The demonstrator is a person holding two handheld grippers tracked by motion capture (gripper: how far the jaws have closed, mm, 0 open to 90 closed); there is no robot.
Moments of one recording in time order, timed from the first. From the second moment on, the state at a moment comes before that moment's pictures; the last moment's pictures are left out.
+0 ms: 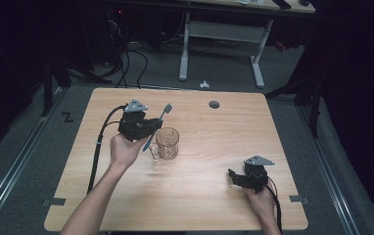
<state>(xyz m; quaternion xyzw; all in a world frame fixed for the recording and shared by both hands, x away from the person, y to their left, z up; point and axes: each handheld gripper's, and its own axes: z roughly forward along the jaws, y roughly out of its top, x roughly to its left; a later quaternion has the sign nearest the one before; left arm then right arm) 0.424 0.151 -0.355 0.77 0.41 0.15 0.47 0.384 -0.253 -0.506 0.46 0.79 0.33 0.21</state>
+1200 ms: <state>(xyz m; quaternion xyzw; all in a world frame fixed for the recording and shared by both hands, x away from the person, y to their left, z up) 0.445 0.143 -0.364 0.74 0.41 0.13 0.51 0.384 -0.253 -0.506 0.47 0.79 0.33 0.21</state>
